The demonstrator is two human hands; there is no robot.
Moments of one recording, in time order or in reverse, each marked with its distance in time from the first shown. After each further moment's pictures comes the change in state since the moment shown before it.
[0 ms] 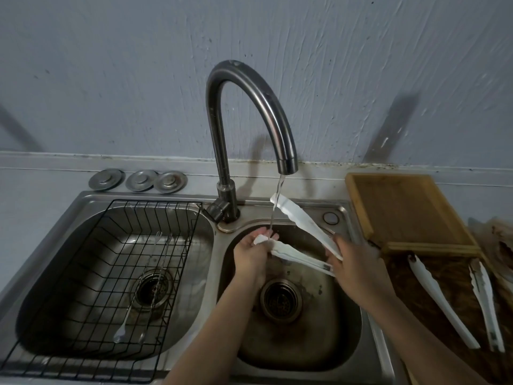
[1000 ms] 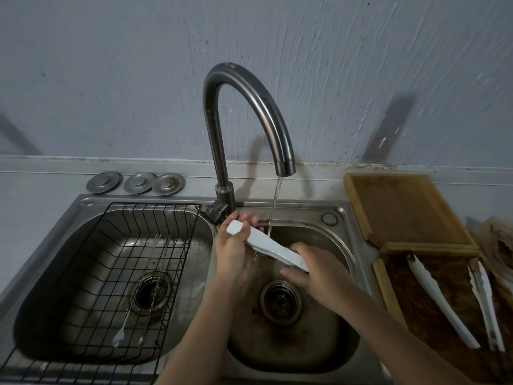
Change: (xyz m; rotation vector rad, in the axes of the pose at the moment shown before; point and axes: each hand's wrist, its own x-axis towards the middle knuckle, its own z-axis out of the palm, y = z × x) left_hand -0.003 0.027 -0.009 -0.359 -0.147 0.176; right_hand 0.007 -0.021 0.033 -0.008 -0.152 -0.212
